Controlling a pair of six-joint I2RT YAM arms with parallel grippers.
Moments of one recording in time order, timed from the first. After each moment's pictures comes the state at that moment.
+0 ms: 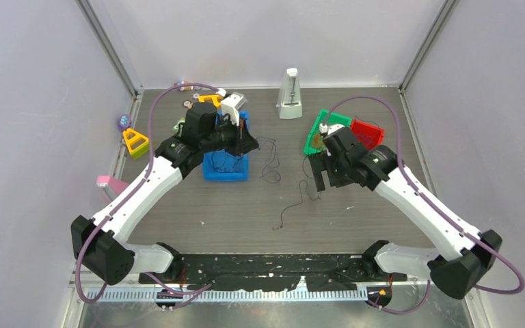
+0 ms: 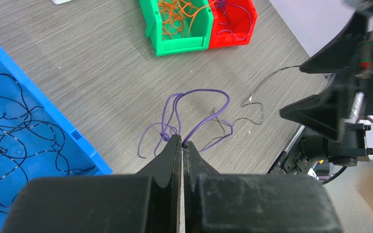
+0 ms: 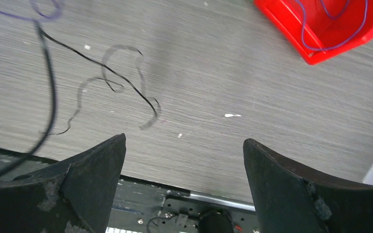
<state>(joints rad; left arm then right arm) -0.54 1.30 1.22 -0.37 0.39 -0.25 0.63 1.19 1.19 -1.06 0.25 0.28</state>
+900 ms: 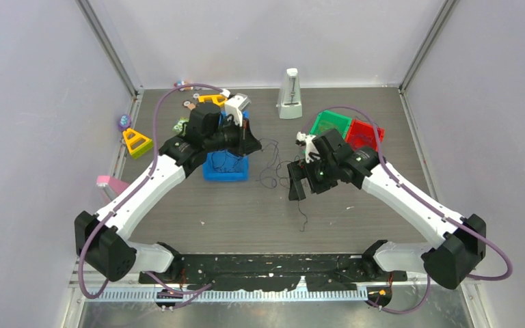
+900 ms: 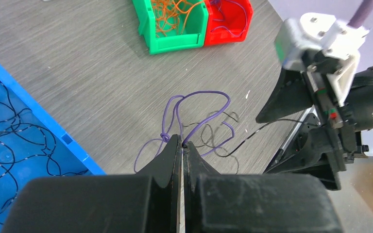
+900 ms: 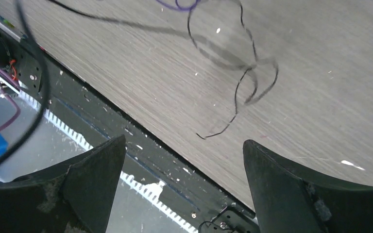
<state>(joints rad) -0.55 1.32 1.22 -0.35 0.40 -0.26 0.64 1.23 1.13 -0.87 -0.24 0.26</state>
